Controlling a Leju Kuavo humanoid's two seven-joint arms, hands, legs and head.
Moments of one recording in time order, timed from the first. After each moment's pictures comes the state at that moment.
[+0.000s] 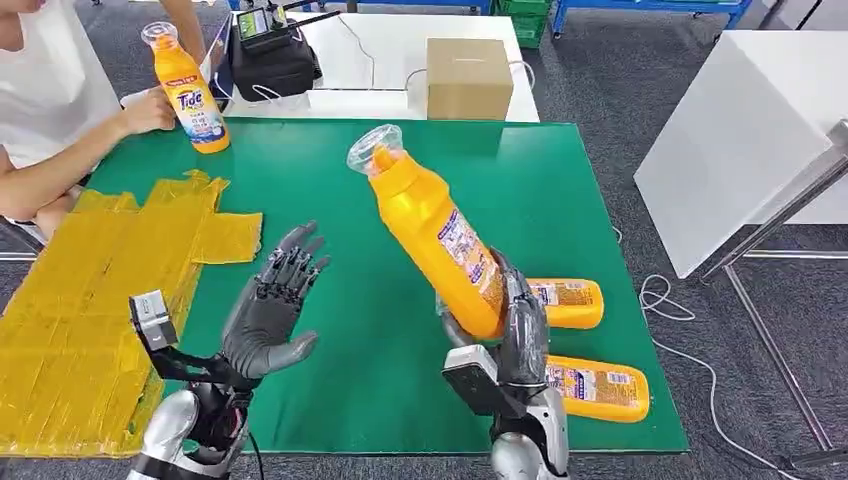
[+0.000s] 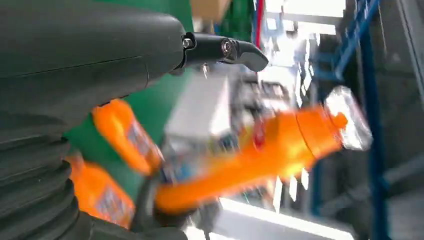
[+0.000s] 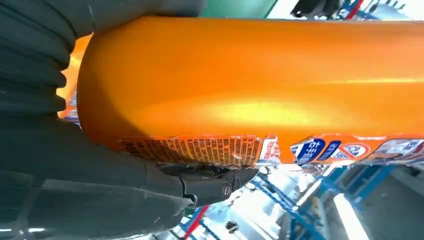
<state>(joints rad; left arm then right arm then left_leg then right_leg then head) -0.08 -0.04 -0.28 -1.46 0.32 -0.45 -0.25 -0.01 0.16 0.48 -1.26 0.66 -0.46 -0.34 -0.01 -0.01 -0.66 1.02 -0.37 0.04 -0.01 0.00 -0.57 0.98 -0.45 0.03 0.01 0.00</state>
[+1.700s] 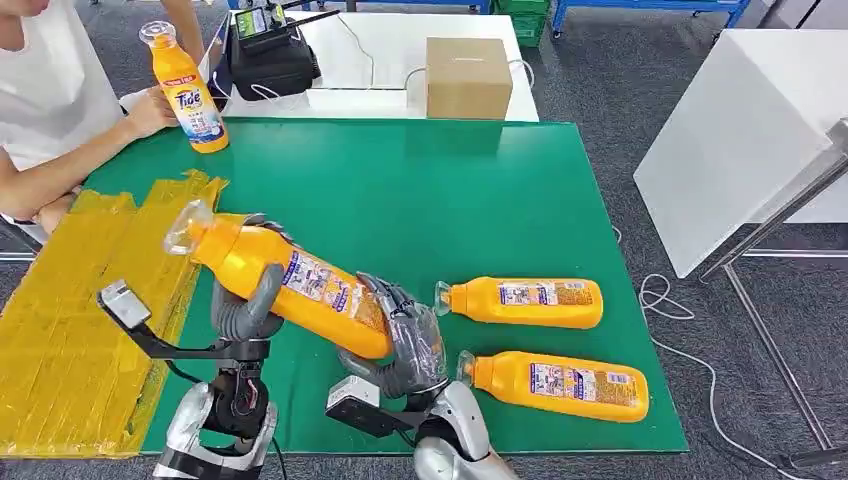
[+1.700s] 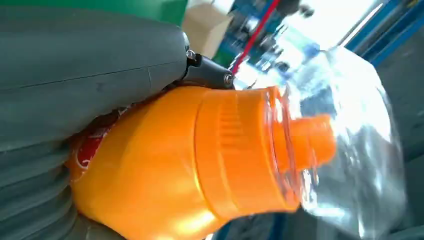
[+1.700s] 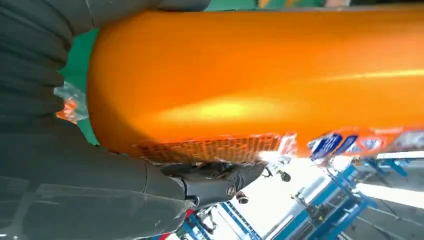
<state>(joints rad) -0.09 -0.17 -0.24 -1.49 0.49 0.01 -0.37 -0.19 0.21 0.76 -0.91 0.61 -0.55 -0.34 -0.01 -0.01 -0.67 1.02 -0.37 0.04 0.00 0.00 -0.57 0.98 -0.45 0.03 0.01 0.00</state>
